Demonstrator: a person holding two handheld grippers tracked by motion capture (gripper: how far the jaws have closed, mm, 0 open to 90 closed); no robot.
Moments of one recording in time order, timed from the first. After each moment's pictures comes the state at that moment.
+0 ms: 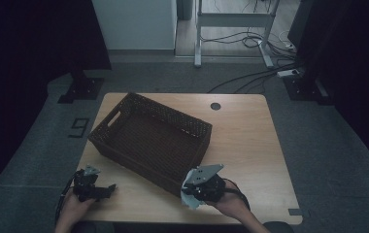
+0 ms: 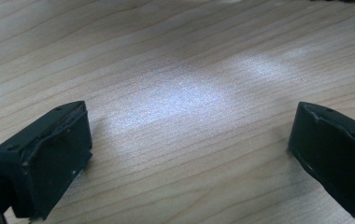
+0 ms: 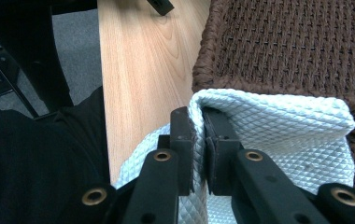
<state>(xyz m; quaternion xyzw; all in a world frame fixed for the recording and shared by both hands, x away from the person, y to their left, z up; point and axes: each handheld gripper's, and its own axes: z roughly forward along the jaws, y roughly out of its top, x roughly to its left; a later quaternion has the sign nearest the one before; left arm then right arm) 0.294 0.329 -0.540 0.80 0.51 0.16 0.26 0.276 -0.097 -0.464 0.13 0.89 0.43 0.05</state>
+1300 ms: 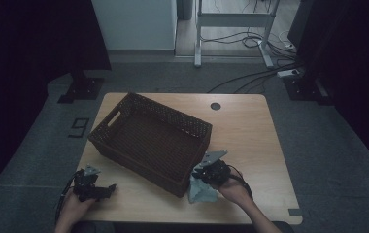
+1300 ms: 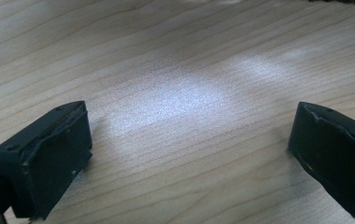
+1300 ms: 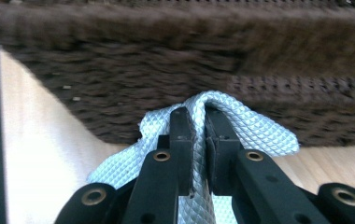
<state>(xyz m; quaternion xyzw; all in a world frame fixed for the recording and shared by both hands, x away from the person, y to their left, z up) 0.294 0.329 -0.541 0.80 0.51 0.16 0.26 0.329 -0.119 -0.489 0.21 0.90 0.38 0.08</state>
